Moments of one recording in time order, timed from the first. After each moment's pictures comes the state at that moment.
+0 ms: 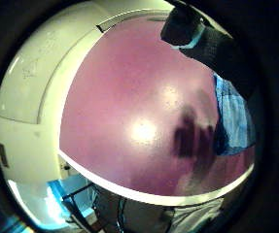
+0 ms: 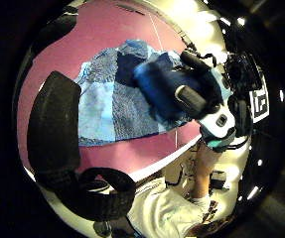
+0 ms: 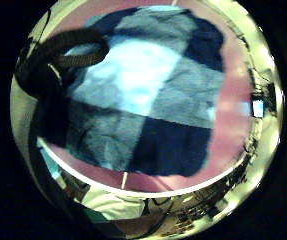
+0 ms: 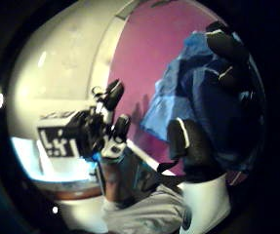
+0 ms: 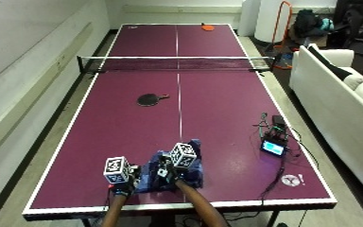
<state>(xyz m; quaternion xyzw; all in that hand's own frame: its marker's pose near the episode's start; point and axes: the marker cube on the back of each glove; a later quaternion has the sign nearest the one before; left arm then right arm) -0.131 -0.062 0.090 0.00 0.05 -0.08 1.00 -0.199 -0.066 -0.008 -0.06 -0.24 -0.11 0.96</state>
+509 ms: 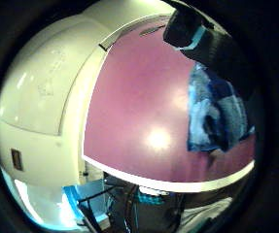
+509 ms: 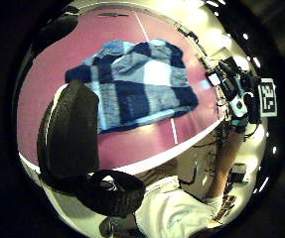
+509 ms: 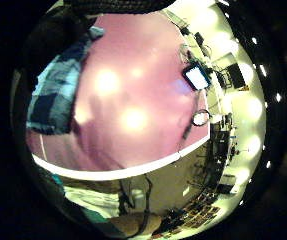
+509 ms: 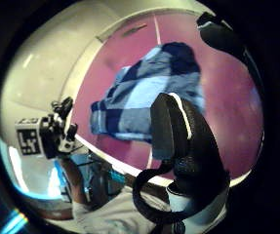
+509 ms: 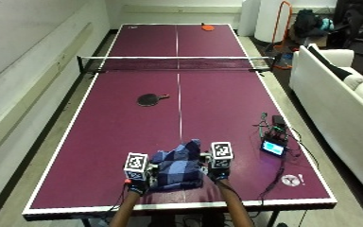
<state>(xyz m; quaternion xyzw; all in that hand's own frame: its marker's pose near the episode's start) -0.051 -0.061 0.053 0.00 -0.01 -0.01 1.00 -0.004 -0.084 0.002 0.07 -0.01 -0.01 1.00</state>
